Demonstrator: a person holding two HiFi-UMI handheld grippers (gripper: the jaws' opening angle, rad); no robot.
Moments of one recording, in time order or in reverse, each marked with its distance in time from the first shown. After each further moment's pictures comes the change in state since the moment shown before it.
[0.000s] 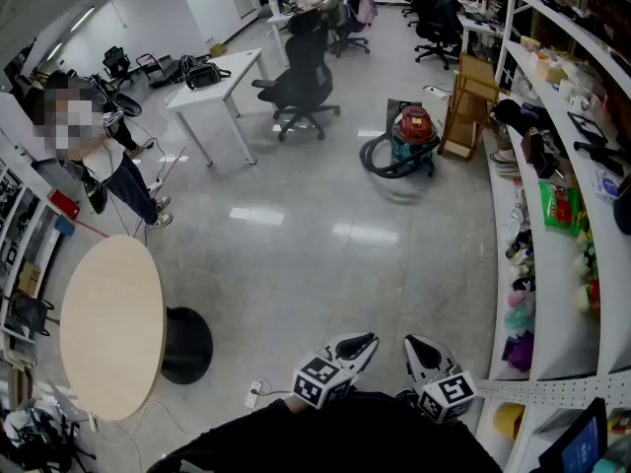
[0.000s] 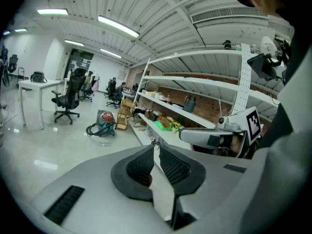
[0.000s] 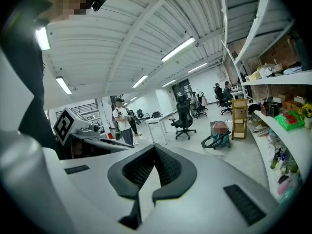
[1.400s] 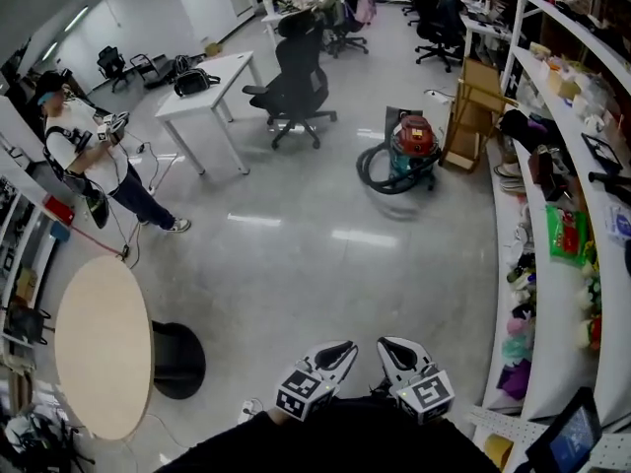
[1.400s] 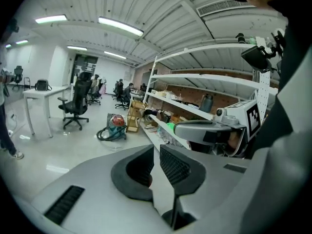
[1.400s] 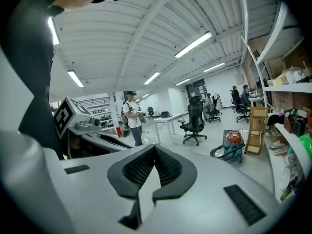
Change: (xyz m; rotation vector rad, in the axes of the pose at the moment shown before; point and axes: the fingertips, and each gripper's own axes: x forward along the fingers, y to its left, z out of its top) left arm 0.060 0.113 0.062 0.024 0.020 0.103; right arm 0.139 -0.053 0.053 -0.115 0.018 0.138
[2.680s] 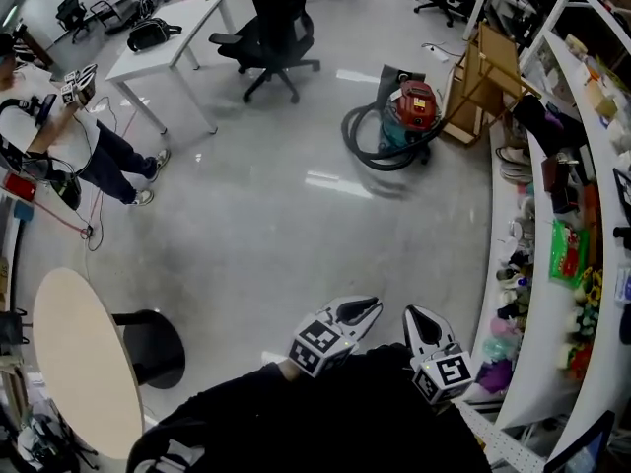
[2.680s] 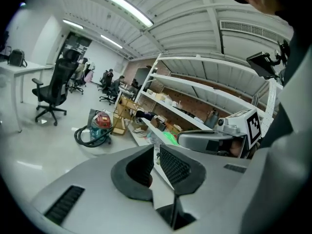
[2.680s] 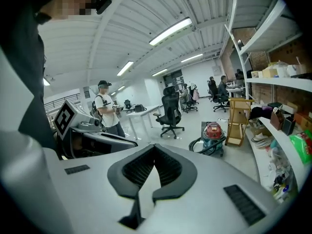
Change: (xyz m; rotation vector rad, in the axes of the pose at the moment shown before) left arm 0.192 0.189 0.135 -0.093 0.012 -0.238; right arm 0.180 -0.214 0.055 0.116 0.116 -0.244
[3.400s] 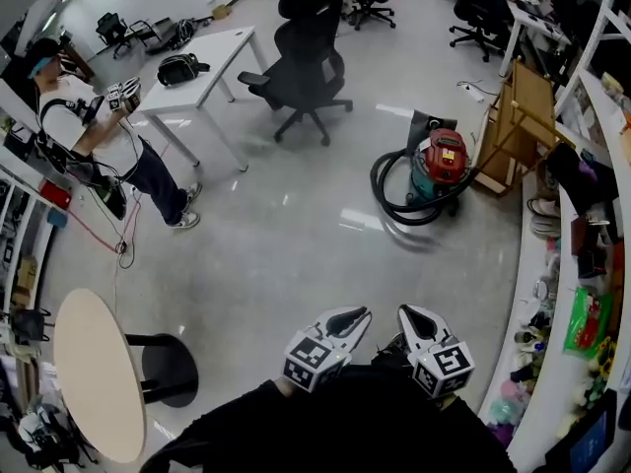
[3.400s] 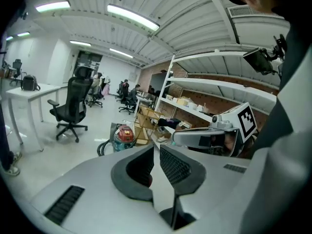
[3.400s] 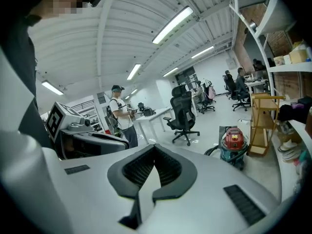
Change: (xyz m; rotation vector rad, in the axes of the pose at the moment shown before) left arm 0.067 0.116 0.113 0.036 -0.030 0.255; right arm 0.145 -0.104 0.090 0.014 0.008 0.219
